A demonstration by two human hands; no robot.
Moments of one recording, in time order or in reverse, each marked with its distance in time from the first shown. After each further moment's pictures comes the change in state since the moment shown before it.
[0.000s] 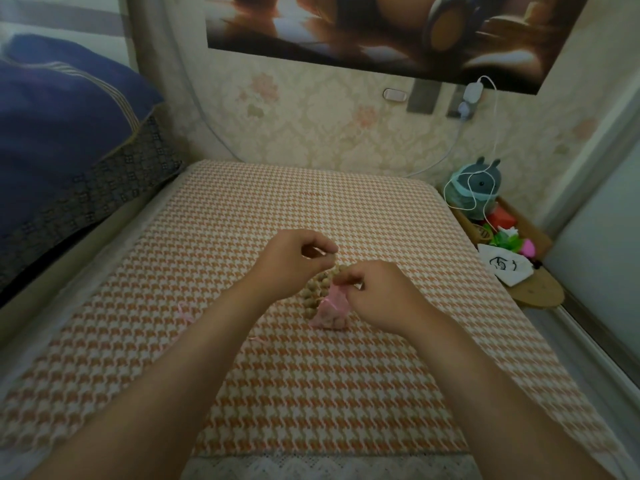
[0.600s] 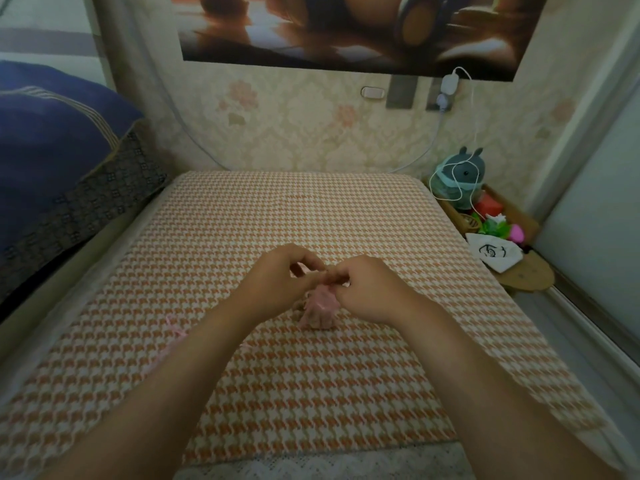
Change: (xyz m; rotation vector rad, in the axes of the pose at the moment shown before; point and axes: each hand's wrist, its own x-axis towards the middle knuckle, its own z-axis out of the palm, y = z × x) left_hand -0.014 0.000 0.010 0.221 -0.054 0.083; right_hand 0.002 0.008 -0.009 0.064 -0.045 0.017
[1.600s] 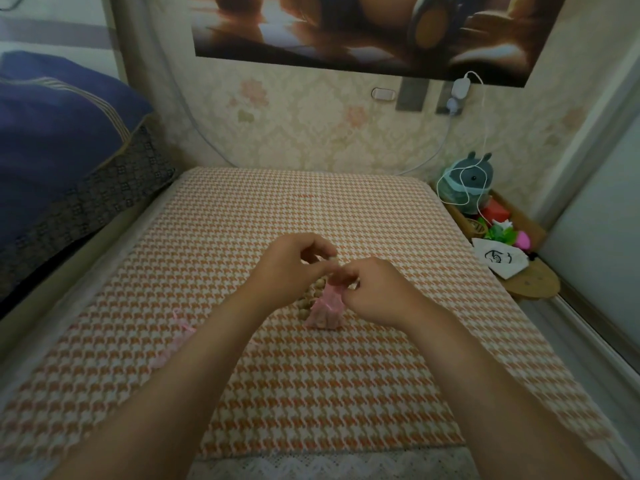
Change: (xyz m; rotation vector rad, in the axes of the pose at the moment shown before) left_hand 0.009 0.010 -0.003 -0.173 0.059 -0.005; right_hand -0.002 -0.002 0.001 -0.021 0.023 -0.025
